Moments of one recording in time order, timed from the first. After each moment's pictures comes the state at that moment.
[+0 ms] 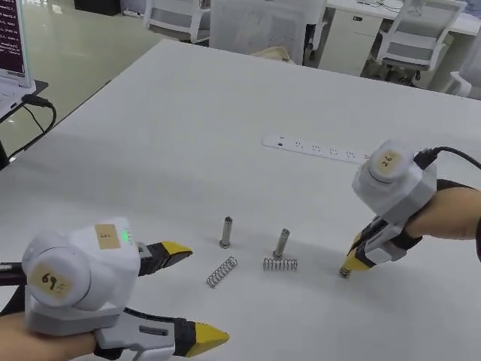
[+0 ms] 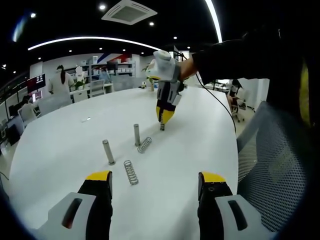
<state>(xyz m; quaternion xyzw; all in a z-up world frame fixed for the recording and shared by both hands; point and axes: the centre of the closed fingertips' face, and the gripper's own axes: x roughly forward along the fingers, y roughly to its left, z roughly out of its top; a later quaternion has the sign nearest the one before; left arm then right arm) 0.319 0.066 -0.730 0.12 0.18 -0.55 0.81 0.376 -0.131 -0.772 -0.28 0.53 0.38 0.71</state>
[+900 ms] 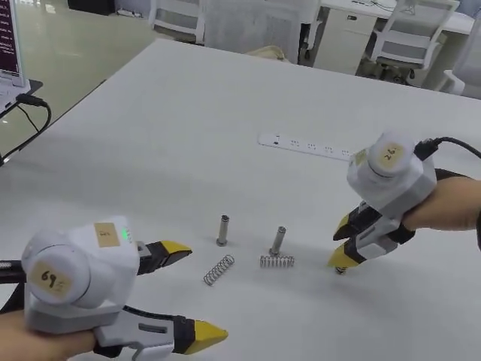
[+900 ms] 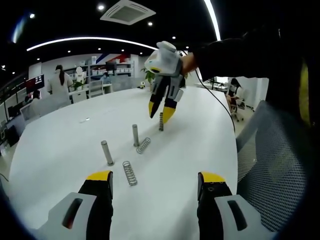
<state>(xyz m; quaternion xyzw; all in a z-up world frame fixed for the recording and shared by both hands) 0.318 0.064 -0.730 0.12 0.18 -0.55 0.81 0.378 -0.100 -0.752 -0.31 0.47 0.43 0.70</state>
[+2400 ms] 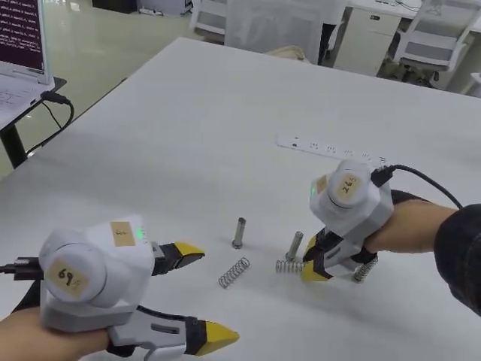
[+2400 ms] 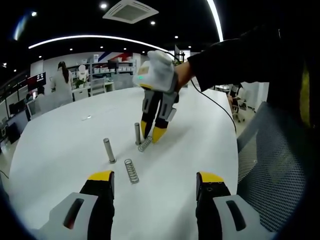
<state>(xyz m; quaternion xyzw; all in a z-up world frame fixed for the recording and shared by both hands) 0.319 0.067 -0.731 0.12 0.18 -0.54 0.81 0.382 -0.048 -0.793 -0.35 0.44 0.48 0.67</state>
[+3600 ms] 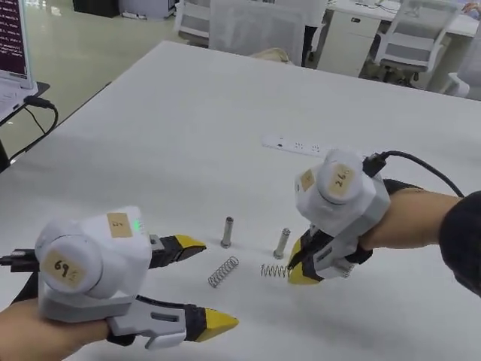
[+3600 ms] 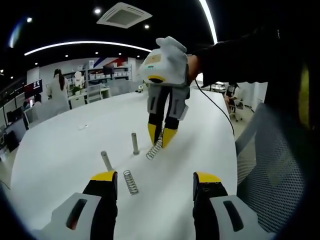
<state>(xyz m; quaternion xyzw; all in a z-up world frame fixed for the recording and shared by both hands) 0.319 0.055 -0.716 0.12 0.16 -0.56 0.80 0.334 -0.021 -0.750 -0.37 0.43 0.53 0.64</state>
